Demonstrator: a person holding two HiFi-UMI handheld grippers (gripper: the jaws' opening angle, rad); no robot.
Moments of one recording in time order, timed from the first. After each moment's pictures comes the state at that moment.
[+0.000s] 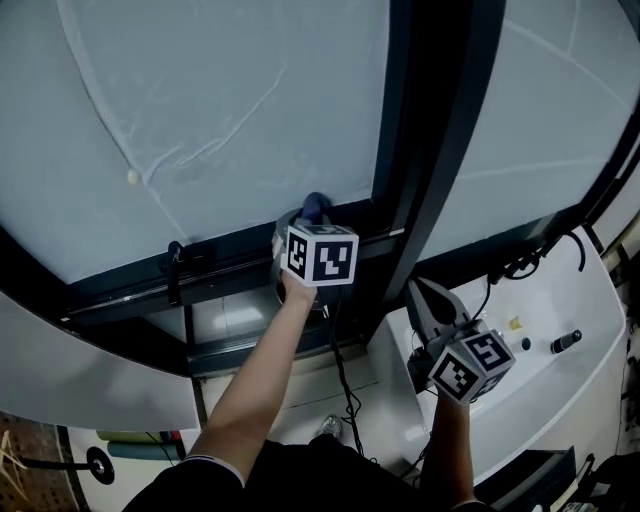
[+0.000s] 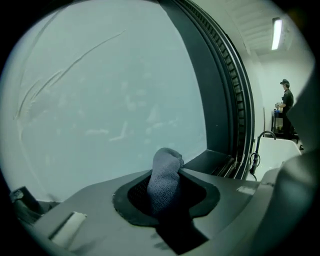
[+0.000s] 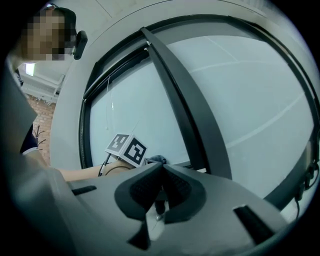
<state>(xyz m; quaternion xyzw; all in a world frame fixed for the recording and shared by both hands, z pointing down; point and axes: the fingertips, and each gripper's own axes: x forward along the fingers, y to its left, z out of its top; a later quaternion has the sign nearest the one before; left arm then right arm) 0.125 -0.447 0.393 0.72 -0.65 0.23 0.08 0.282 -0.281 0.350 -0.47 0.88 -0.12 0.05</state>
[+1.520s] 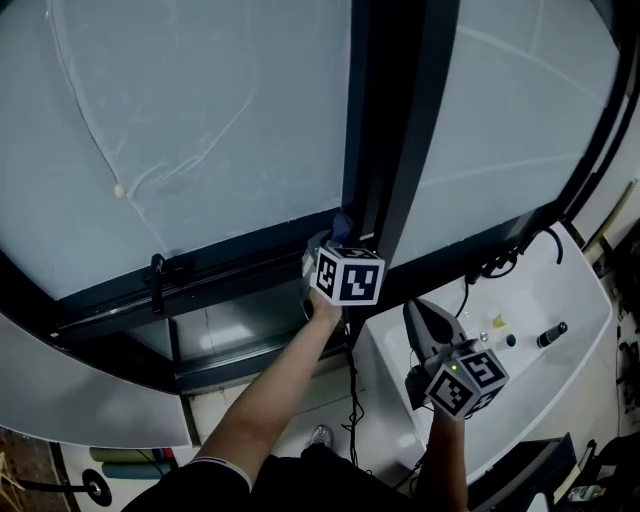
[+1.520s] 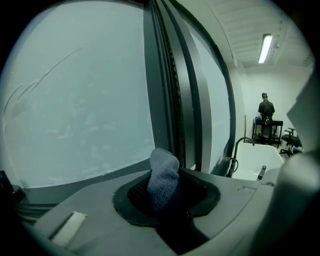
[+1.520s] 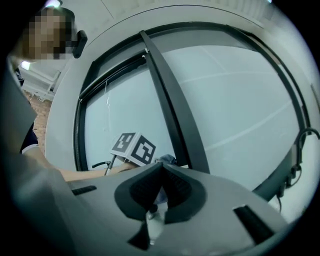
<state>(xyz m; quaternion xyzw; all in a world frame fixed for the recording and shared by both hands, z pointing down) 0.235 -0.420 0.406 0.79 -0.58 0.20 0.08 0.324 -0.240 0.355 -0.51 0.85 -0.12 0.05</state>
